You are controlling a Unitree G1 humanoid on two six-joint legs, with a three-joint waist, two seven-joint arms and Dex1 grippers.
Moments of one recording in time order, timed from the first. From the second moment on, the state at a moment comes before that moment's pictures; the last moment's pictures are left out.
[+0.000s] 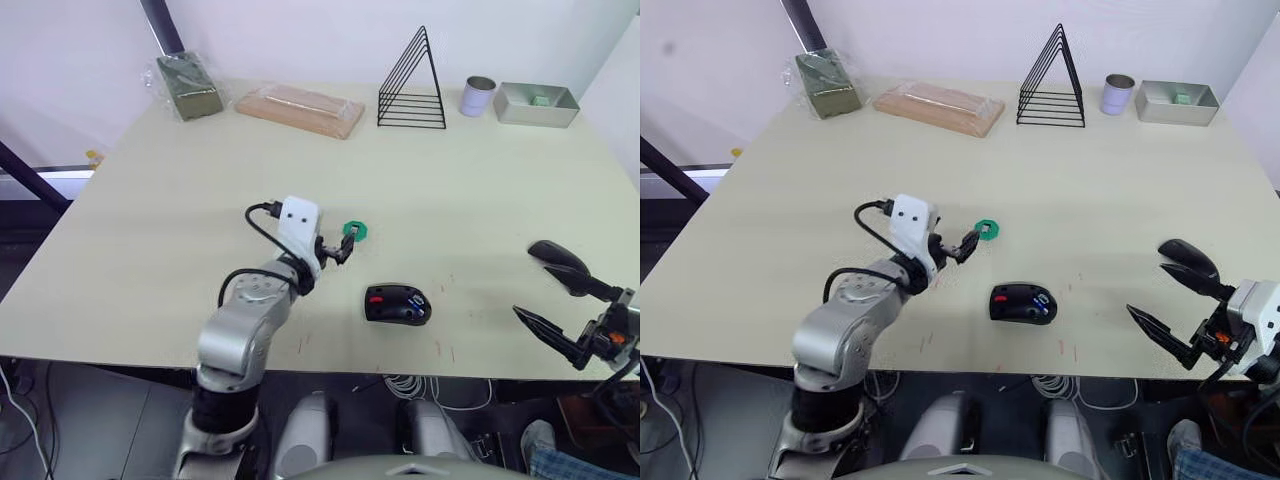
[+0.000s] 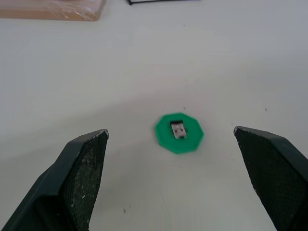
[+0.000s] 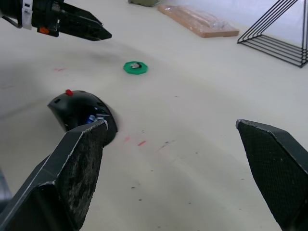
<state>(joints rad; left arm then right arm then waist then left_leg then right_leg) -0.34 0.14 -0.09 -0.51 -0.16 0.99 -0.11 0.36 -0.62 -0.49 -0.36 0.60 0.06 1.03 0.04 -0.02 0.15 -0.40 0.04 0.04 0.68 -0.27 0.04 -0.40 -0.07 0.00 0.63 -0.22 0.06</state>
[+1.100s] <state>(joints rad) -0.40 -0.03 -0.15 -0.28 -0.06 0.91 0.02 0.41 -0.55 -0.52 -0.26 0.70 -0.07 1.19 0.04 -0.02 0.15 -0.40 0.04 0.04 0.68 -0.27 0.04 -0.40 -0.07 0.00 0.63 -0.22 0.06</state>
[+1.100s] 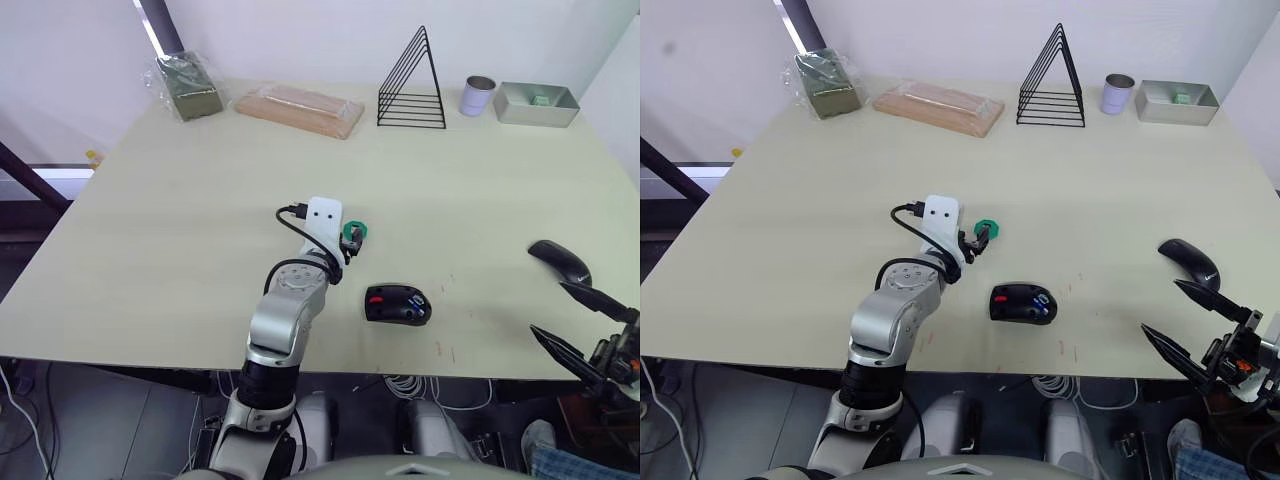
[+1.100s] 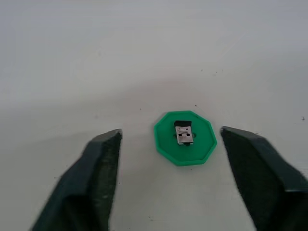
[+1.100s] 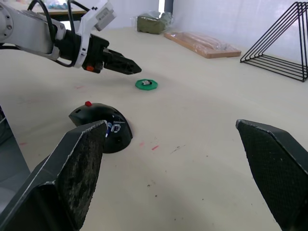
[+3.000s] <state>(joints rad) -0.54 -0.10 -0.15 -0.09 0.03 0.96 0.09 0.39 -0.60 -0.52 -0.26 0.74 0.02 1.17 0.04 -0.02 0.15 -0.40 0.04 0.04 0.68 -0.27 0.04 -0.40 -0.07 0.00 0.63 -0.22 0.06</state>
